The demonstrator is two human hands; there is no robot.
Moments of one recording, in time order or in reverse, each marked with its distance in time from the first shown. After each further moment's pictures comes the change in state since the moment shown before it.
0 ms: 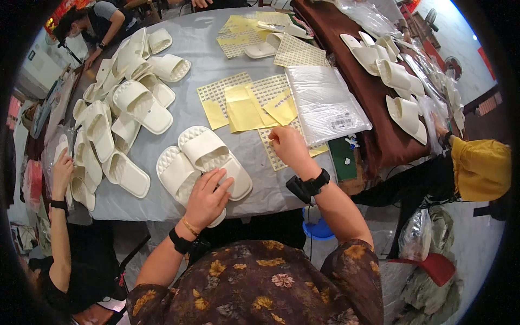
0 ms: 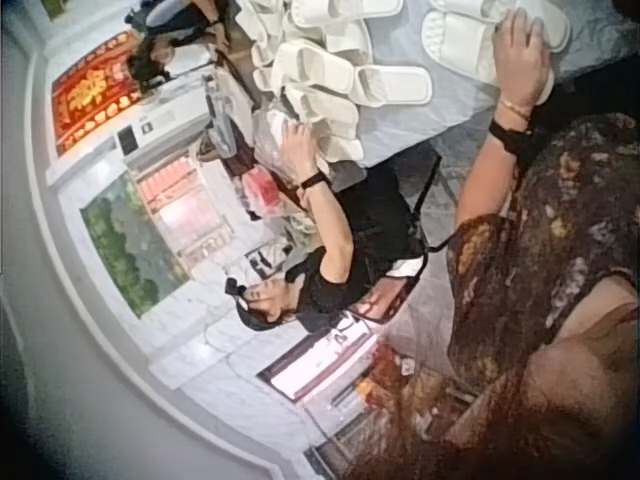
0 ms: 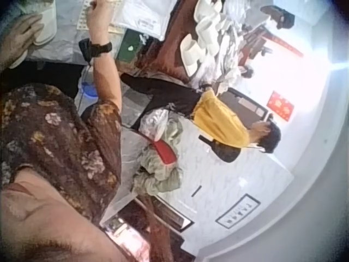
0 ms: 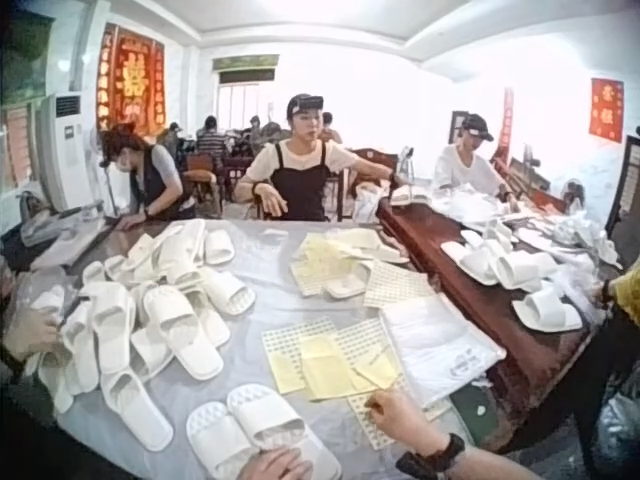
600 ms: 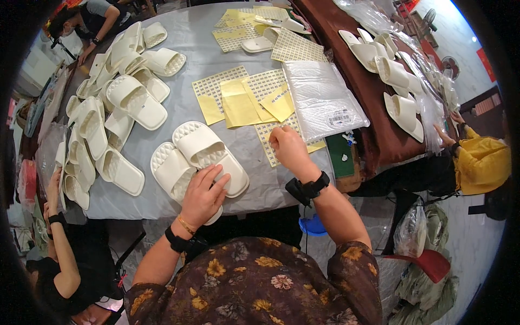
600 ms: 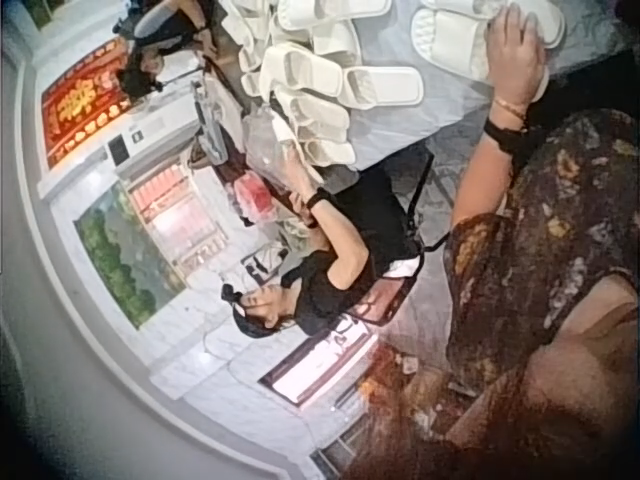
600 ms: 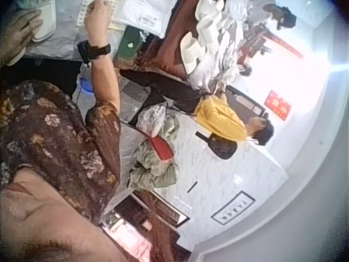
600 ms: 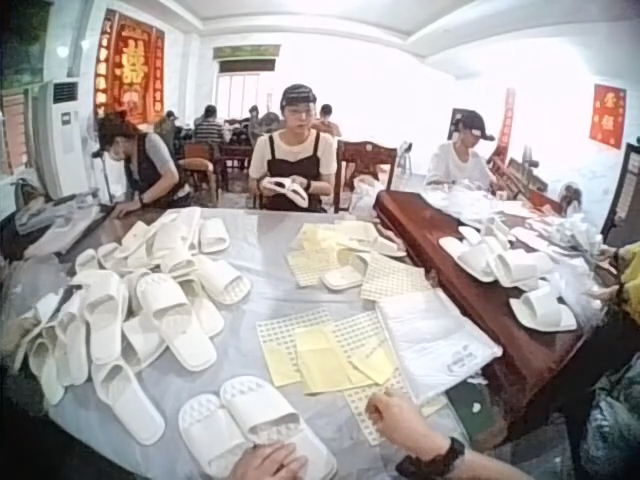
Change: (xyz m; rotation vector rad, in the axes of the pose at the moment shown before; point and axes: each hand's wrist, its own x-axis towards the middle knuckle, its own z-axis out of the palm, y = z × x) left_hand 0.000 -0.001 0.000 -0.015 -0.007 -0.004; right_hand -0.019 0.008 0.004 -0.060 0.018 -0.019
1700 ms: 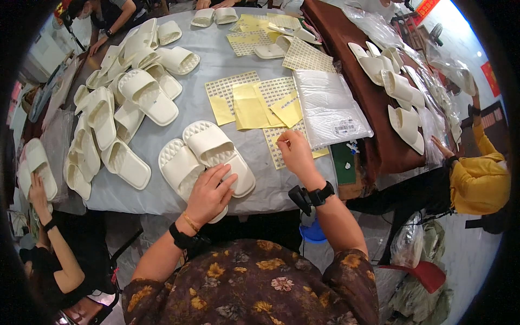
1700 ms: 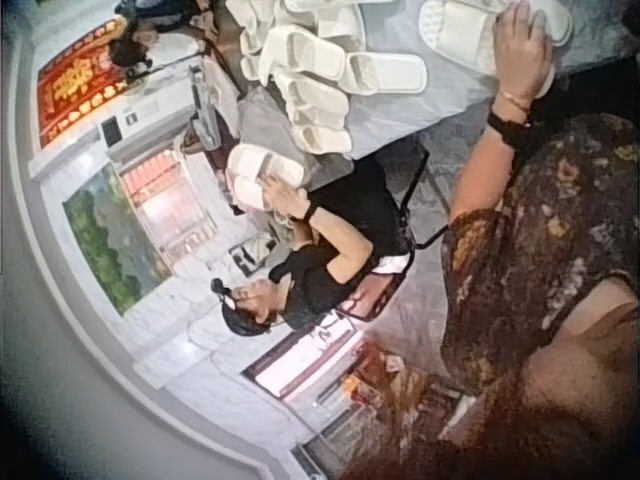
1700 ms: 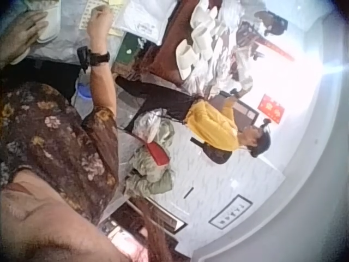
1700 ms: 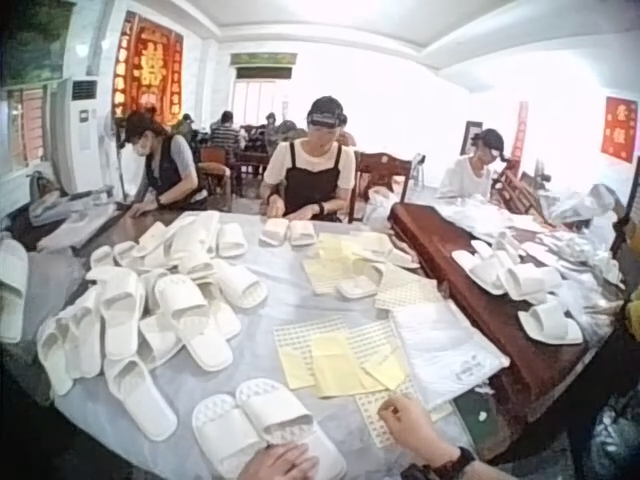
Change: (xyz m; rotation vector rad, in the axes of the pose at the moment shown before) left_hand -0.003 0.000 0.000 -0.011 0.043 0.007; right_hand -0.002 -0.020 -0.007 0.238 0.071 0.120
